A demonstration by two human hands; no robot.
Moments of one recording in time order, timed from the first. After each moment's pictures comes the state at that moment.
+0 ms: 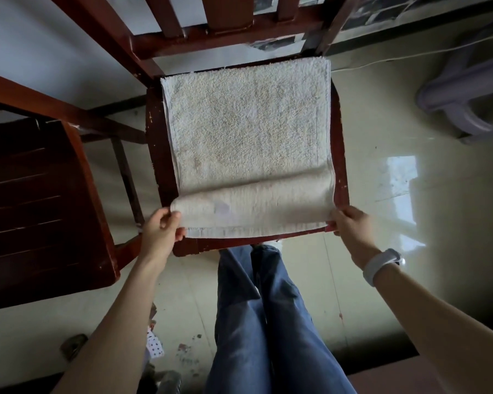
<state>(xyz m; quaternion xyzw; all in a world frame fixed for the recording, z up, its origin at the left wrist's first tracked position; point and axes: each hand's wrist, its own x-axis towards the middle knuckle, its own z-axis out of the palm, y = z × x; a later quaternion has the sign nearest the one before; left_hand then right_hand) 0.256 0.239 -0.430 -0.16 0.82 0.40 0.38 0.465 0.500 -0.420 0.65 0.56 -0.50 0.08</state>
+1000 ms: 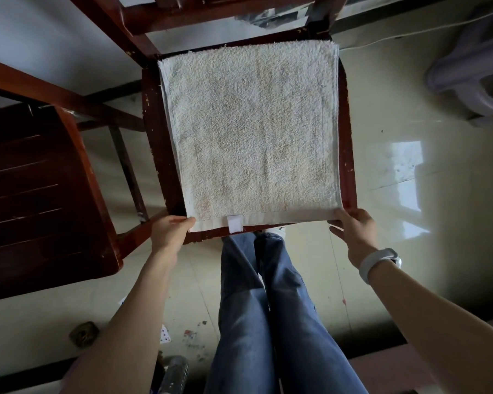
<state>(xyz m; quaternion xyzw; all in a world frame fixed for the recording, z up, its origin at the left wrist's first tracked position) 0.276 0.237 -0.438 -0.22 0.85 0.27 0.40 0.487 0.477 -0.438 0.74 0.40 -0.54 0.00</state>
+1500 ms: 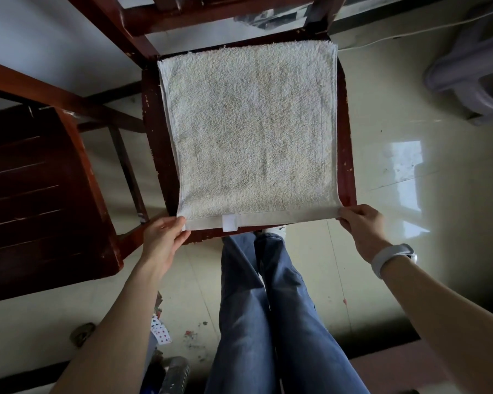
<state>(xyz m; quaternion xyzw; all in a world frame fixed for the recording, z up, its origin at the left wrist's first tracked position) 0.273 0.218 -0.435 -0.34 0.71 0.47 0.41 0.497 0.494 -0.441 0.72 0.44 -0.53 0.03</state>
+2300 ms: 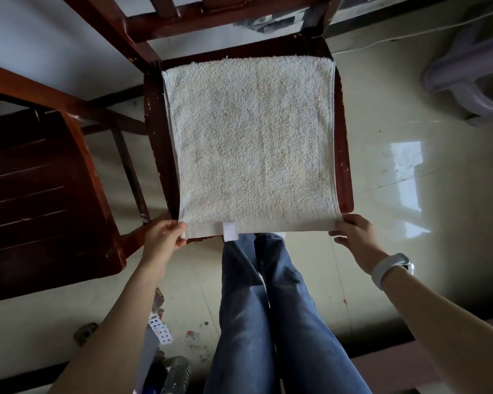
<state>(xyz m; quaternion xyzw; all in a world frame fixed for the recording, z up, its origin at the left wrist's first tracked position) 0.276 0.208 -0.429 -0.23 0.79 0.37 0.43 0.510 0.482 -0.430 0.68 0.44 -0.57 0.10</state>
